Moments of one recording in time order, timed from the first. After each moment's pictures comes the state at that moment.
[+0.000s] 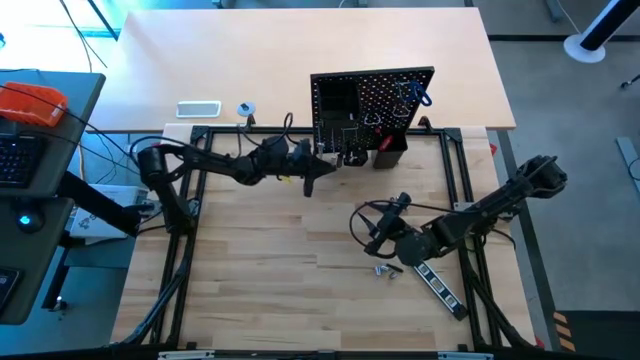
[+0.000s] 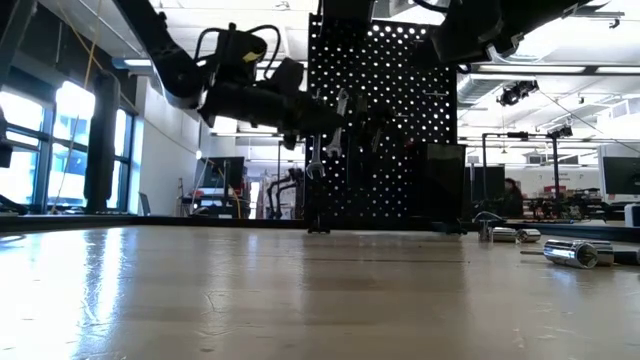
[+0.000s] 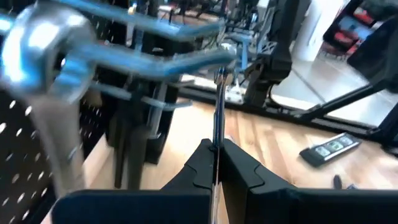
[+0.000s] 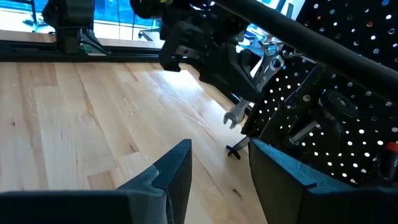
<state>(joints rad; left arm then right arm) 0.38 1.75 0.81 0.80 0.31 -0.14 0.48 1.37 0.76 0.06 1.09 0.22</state>
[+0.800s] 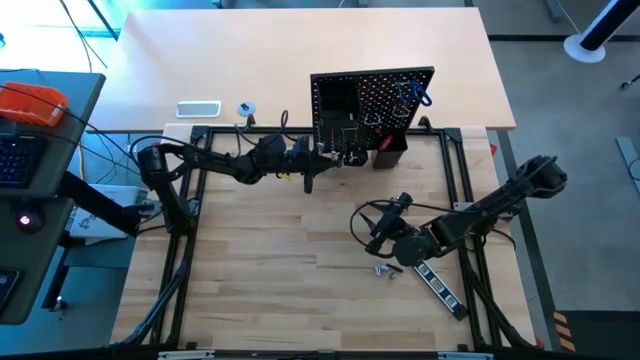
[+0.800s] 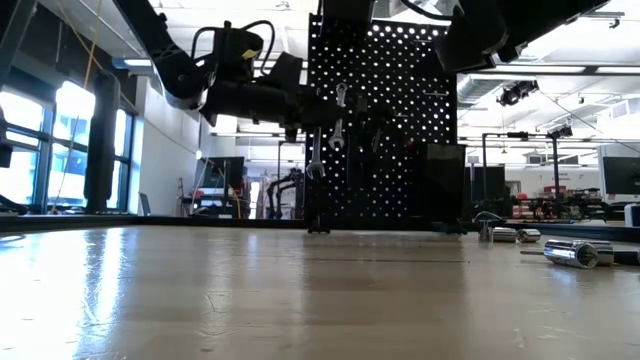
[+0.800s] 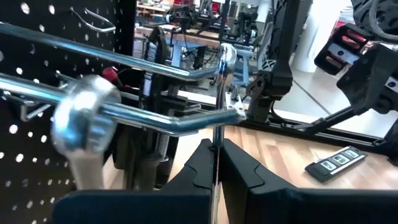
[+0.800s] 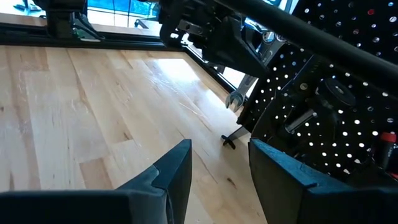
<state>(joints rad) 0.39 1.75 0.81 0.87 0.31 -0.12 0.47 1.37 0.76 -0.02 1.09 0.27</state>
